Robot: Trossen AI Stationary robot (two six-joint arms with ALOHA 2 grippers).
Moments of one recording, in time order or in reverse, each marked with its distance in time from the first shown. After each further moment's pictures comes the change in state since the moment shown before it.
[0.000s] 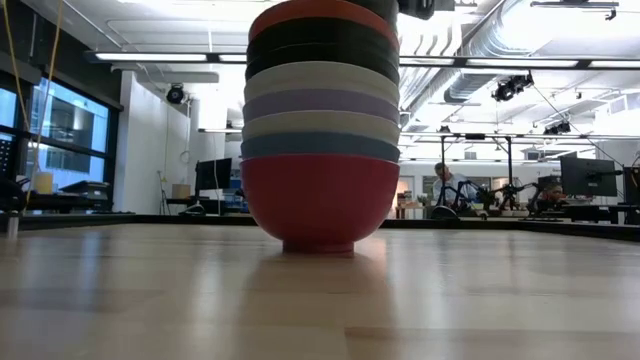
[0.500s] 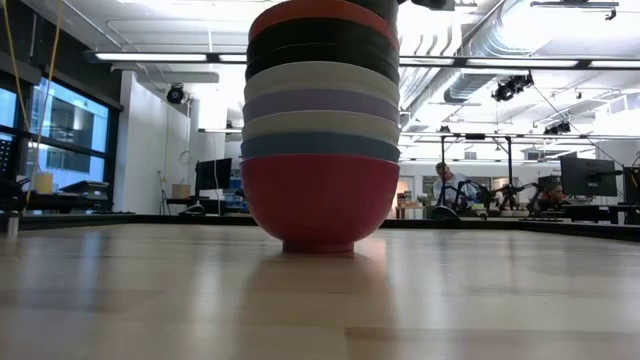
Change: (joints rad) left arm 0.002 -0.084 0.000 0.009 0.022 0.010; right arm -0.102 -0.016 0.164 -0.155 0.052 0.066
